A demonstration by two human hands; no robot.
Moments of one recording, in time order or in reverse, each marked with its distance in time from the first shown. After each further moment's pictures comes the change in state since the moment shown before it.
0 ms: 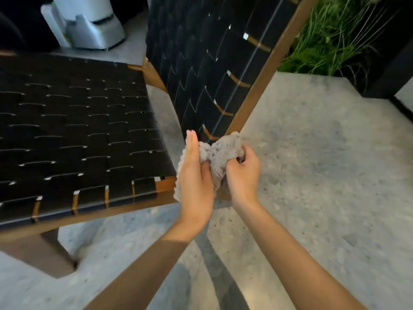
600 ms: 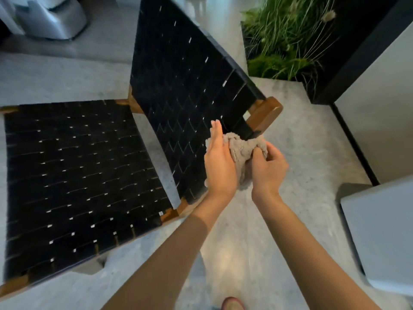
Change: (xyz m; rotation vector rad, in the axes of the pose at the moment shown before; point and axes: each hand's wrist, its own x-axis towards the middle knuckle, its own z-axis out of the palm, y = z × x) left_hand 0.108 0.264 -0.043 -0.347 -0.190 -0.193; right_hand 0.053 -0.274 -0.049 -0.121 0.351 0.075
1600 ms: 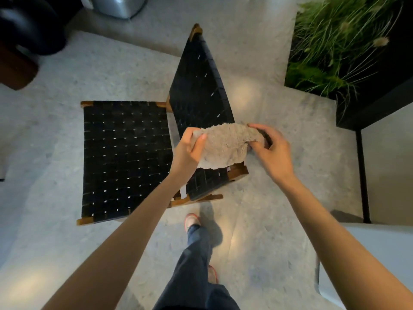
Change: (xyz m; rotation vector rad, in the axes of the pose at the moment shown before) left_hand 0.055 0.193 -0.070 0.333 0.109 -0.051; right_hand 0.112 -0.230 -0.030 -0.380 -0.784 -0.417
